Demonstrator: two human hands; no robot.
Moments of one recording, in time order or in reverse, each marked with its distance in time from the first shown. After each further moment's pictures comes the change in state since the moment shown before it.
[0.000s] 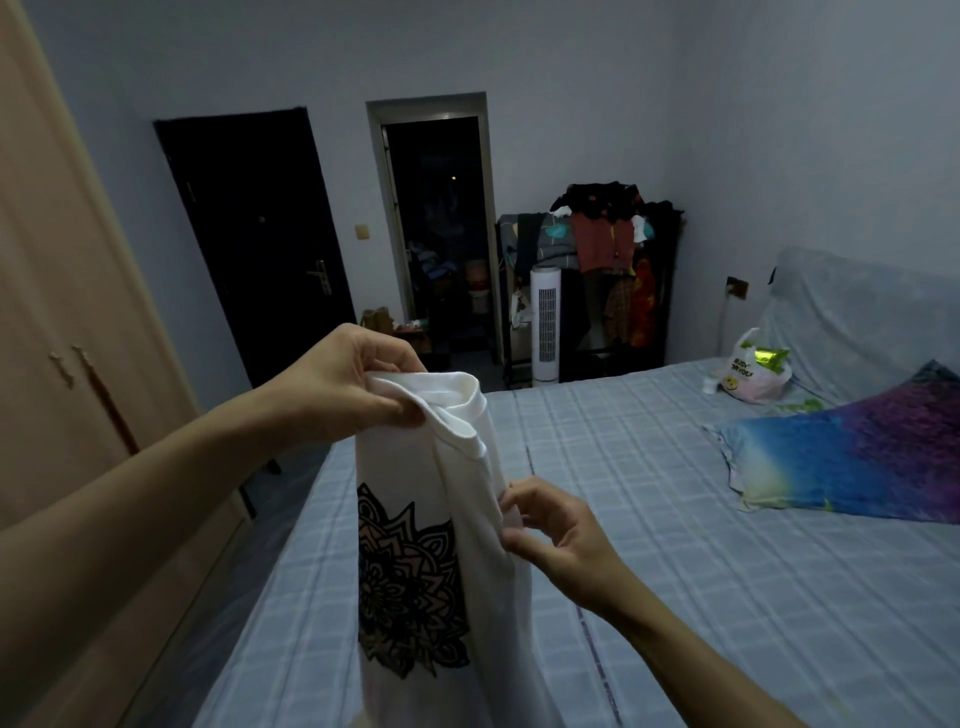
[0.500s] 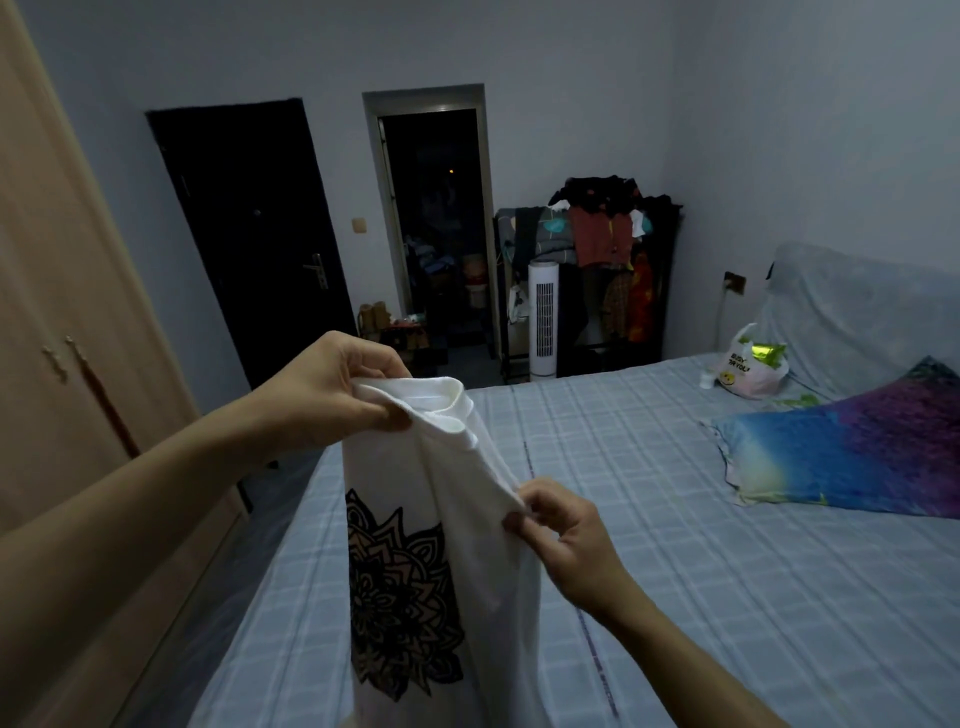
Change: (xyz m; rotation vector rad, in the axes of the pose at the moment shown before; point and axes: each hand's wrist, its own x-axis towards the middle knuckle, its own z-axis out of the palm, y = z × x) left_hand -0.003 -0.018 0.000 0.018 0.033 -0.006; right_hand -0.004 0.004 0.004 -0.135 0.134 -0.041
